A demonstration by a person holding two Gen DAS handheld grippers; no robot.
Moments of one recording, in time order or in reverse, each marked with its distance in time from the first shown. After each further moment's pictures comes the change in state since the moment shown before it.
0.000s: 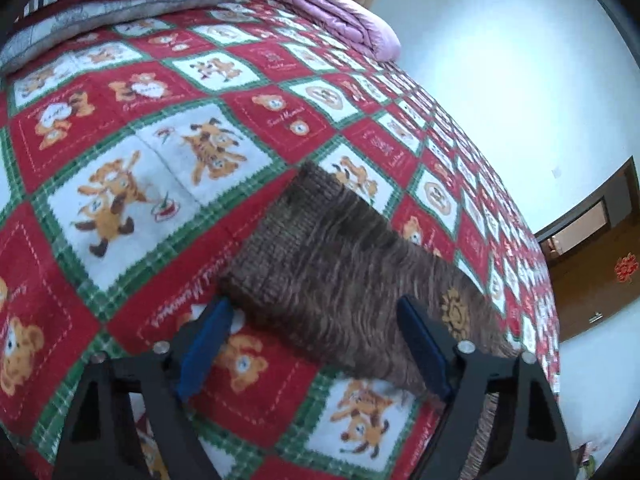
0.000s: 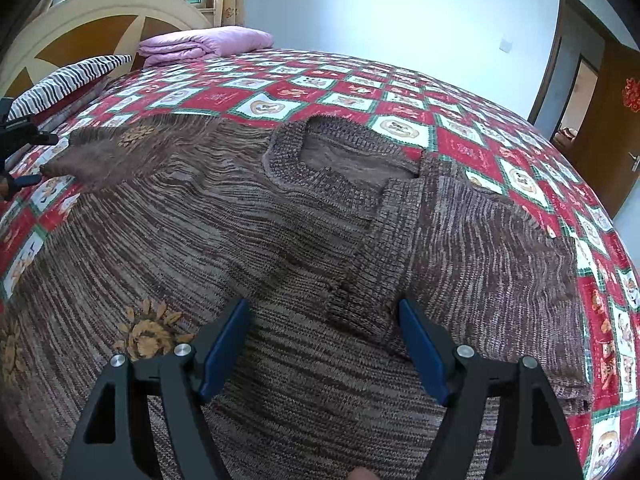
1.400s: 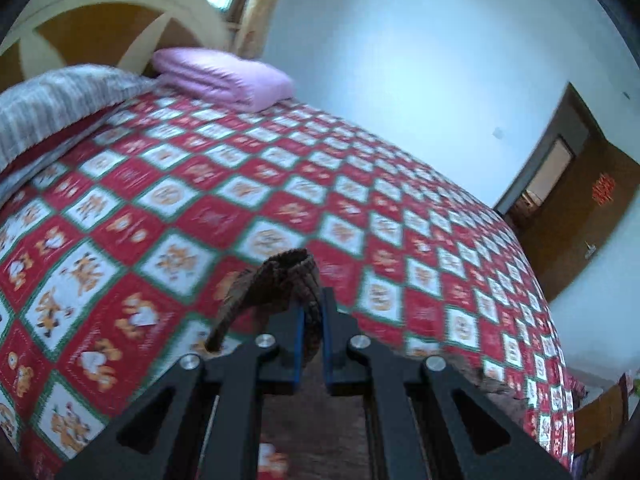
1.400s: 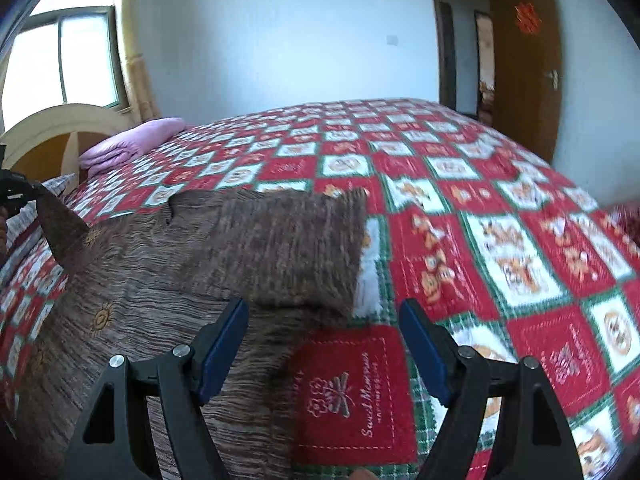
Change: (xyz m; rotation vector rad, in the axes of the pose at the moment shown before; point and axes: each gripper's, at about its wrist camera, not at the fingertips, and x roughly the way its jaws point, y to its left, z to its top) left arm -0.070 -0.194 -0.010 0.313 -0.146 -0.082; right arm -0.111 -0.169 -0.086 0.371 -0.166 -0.068
